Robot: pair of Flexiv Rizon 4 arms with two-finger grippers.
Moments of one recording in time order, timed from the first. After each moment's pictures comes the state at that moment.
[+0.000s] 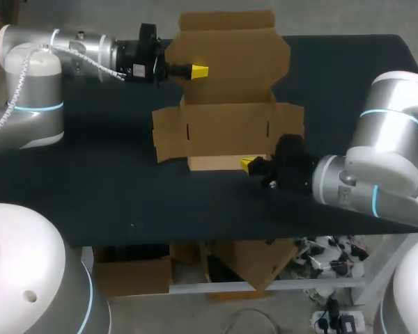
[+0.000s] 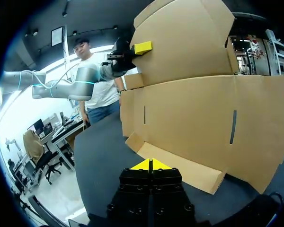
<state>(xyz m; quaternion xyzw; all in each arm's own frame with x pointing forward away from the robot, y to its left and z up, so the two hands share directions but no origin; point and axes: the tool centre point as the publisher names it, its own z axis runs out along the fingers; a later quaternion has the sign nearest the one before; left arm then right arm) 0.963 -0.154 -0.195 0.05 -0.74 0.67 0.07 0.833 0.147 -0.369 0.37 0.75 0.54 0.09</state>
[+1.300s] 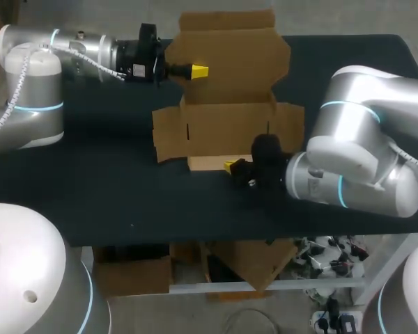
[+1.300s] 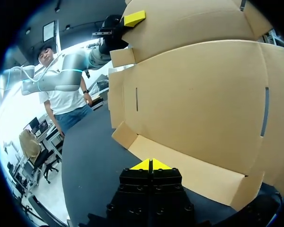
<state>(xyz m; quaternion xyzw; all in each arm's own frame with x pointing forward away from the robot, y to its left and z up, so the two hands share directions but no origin) 0.963 -0.154 -0.195 0.05 -0.74 0.67 0.07 0.856 0.179 -0.409 0.39 0.77 0.50 0.08</state>
